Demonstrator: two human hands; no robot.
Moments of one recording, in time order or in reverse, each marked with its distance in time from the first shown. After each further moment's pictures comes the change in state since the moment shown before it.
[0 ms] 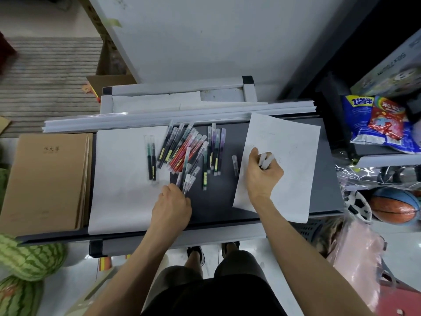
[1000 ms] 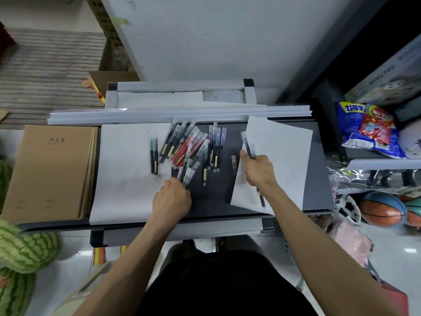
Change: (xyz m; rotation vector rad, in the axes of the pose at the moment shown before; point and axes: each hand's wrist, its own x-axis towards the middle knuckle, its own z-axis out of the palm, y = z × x) left_hand 0.003 0.010 -0.014 0.014 -0.097 -0.092; right_hand 0.022 -0.034 -0.017 -0.667 -0.495 0.365
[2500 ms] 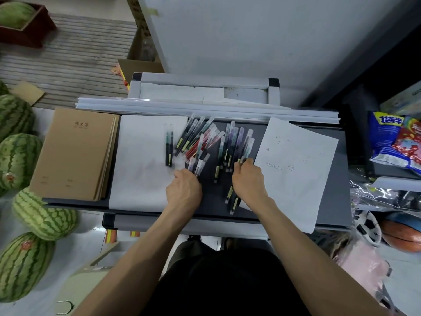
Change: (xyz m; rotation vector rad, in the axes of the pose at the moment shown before) left_hand 0.009 0.023 0.000 0.089 0.053 -0.210; right_hand -0.027 -0.006 0.051 -0.382 -0.046 -0.297
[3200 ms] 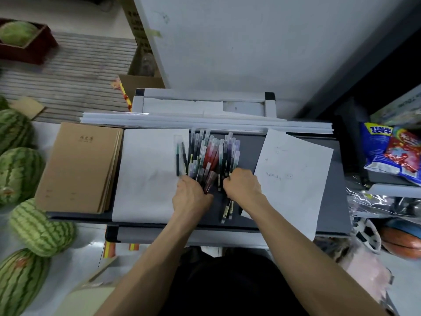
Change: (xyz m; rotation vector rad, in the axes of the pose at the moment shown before) left_hand 0.000 0.004 -0.007 -0.264 -0.024 -0.055; right_hand 0.006 -0.031 -0.002 -0.323 -0.132 -0.012
